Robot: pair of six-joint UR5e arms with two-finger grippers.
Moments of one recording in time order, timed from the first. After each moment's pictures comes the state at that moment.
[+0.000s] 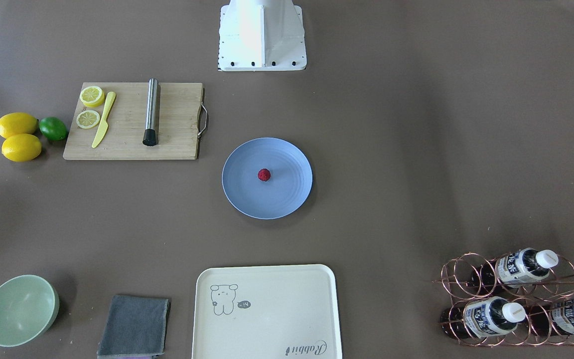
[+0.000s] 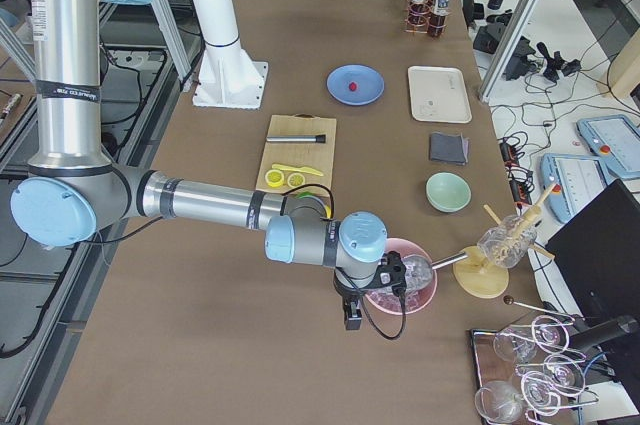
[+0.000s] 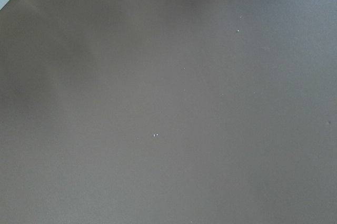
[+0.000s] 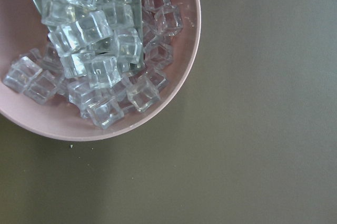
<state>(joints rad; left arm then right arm) -1.54 -1.61 -1.56 -1.51 -2.41 0.35 1.59 -1.62 1.52 -1.51 2.29 -0.17</state>
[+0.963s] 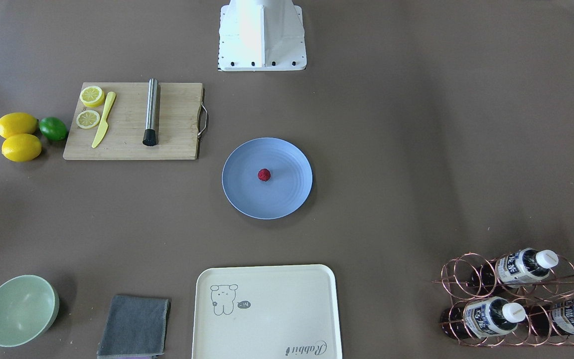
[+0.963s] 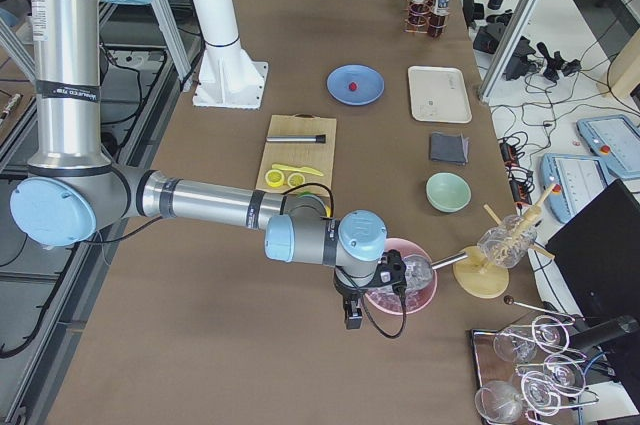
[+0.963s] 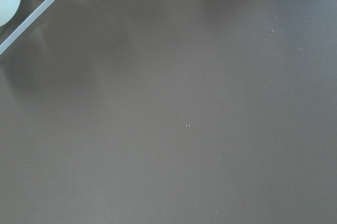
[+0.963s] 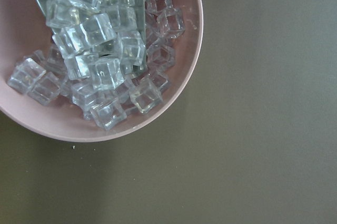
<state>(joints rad) -1.58 -1.59 -1.56 -1.52 -2.36 0.34 1.59 -1.62 1.52 -1.50 2.29 -0.17</state>
